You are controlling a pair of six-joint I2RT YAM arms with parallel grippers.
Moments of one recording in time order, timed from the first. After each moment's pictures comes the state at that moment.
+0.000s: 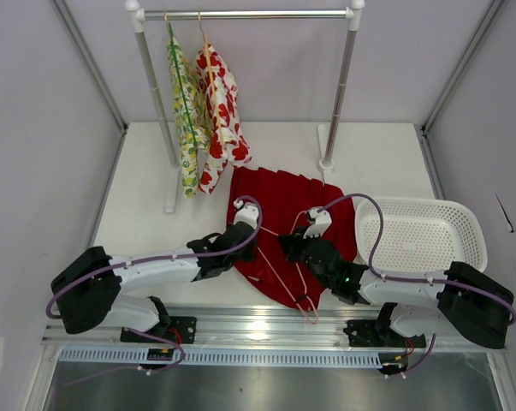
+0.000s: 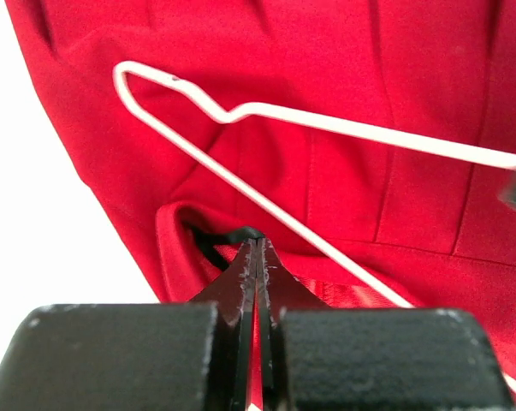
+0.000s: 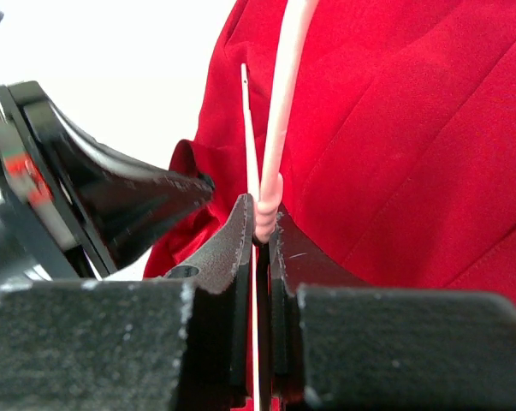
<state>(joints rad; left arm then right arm) -0.98 1.34 0.63 -0.05 -0.43 -0.44 1.07 1.23 0.40 0.57 0.50 0.64</state>
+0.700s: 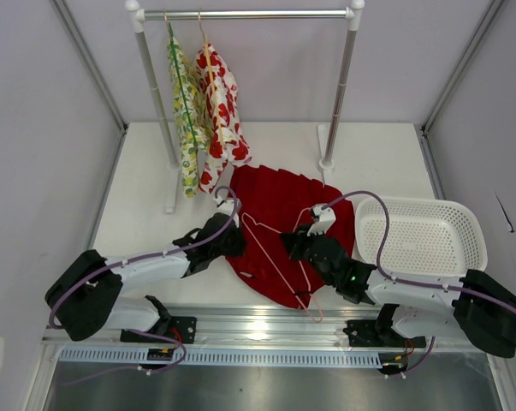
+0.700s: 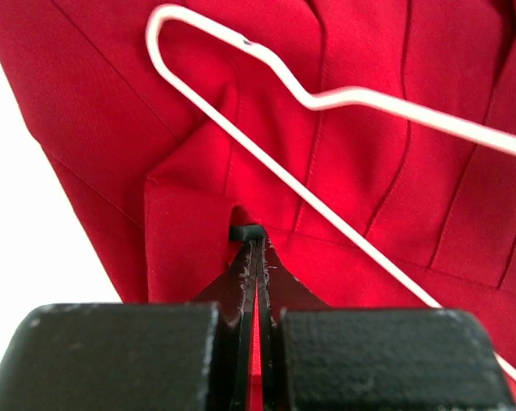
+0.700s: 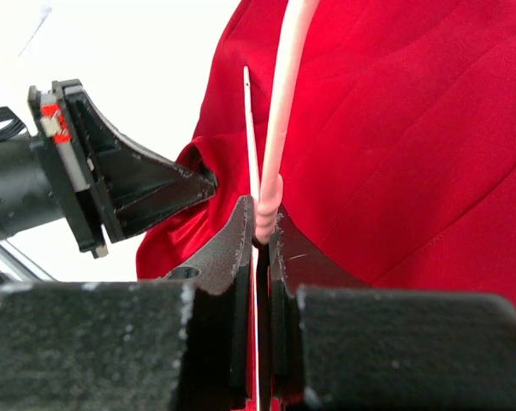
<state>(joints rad) -0.77 1.29 0.51 0.07 -0.15 -0.55 1.05 1.15 0.42 0.47 0.48 0.62</state>
